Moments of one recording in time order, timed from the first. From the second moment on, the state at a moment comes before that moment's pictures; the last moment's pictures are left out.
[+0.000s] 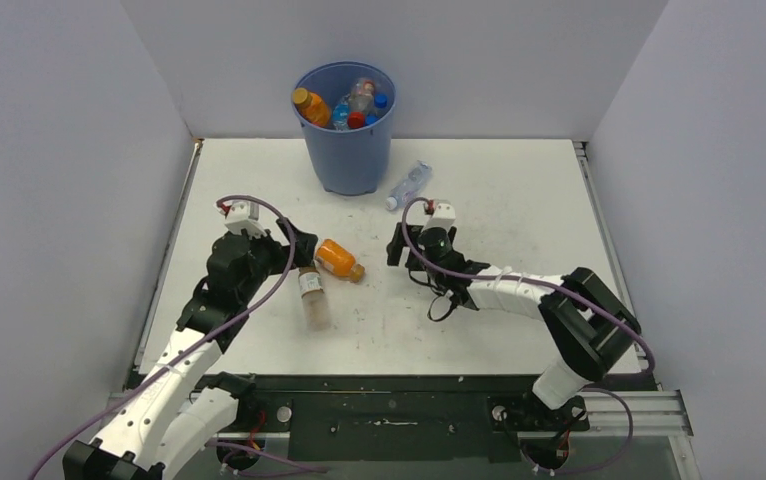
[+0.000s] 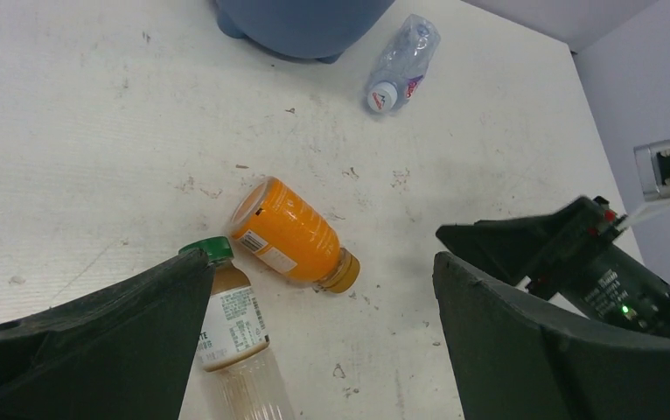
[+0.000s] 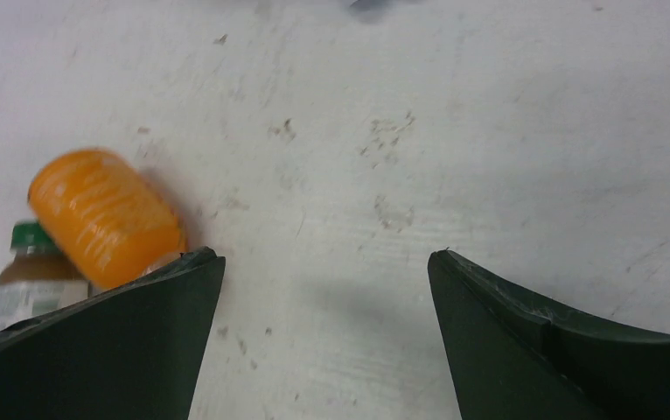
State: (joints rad) left arm -0.35 0.80 0.63 -0.12 -0.05 -0.54; right arm 0.77 1.56 0.75 0.30 0.29 0.54
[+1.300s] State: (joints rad) left arm -0.41 0.71 0.63 -0.11 -0.12 -0.57; right arm 0.46 2.29 1.61 0.12 0.24 0.80
